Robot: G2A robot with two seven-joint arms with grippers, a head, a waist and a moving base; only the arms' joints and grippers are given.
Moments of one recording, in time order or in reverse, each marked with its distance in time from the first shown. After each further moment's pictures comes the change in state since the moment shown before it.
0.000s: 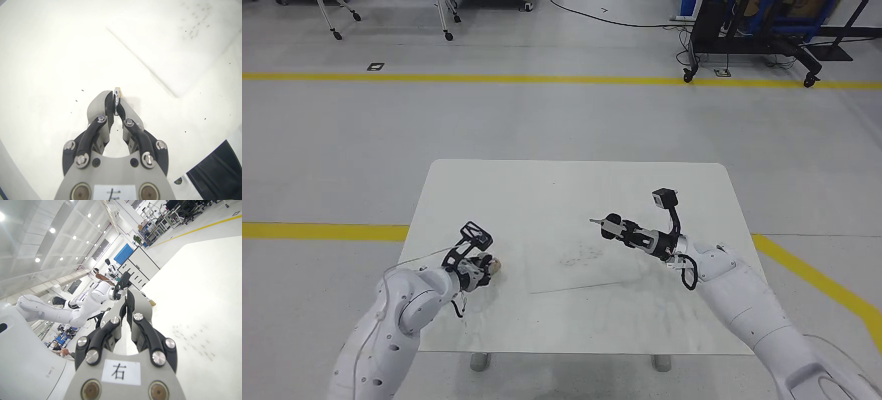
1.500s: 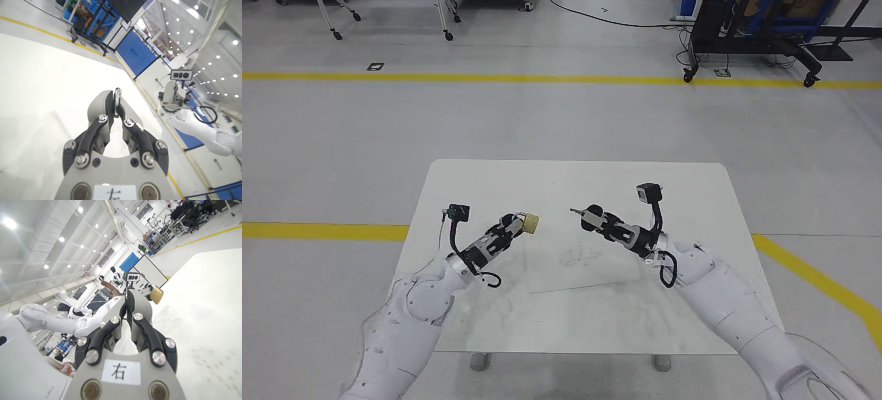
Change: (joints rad) left arm -0.145 -0.071 0.122 0.363 -0.885 -0.198 0.487; right arm 0.003 -0.055 -0.061 -0.109 -0.087 0.102 -0.242
